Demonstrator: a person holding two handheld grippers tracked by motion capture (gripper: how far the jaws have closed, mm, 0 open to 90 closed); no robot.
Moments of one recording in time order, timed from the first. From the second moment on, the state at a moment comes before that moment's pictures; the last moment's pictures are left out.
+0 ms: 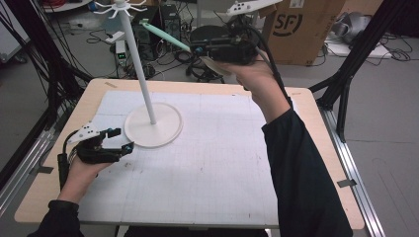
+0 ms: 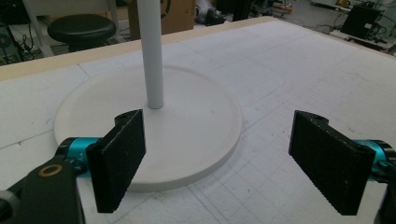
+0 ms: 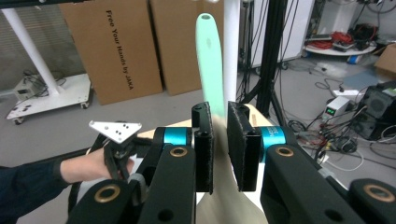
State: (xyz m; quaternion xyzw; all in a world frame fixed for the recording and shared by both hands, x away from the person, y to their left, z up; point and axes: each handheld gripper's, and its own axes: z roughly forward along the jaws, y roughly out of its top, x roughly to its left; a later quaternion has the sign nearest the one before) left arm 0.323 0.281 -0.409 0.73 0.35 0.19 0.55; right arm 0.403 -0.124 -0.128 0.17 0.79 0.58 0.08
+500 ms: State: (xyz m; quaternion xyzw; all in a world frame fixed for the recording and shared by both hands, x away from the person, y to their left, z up) left arm 0.323 0.285 -0.407 0.73 0.35 0.19 0.56; right arm 0.409 -0.095 -0.114 0.16 0.80 0.57 0.11
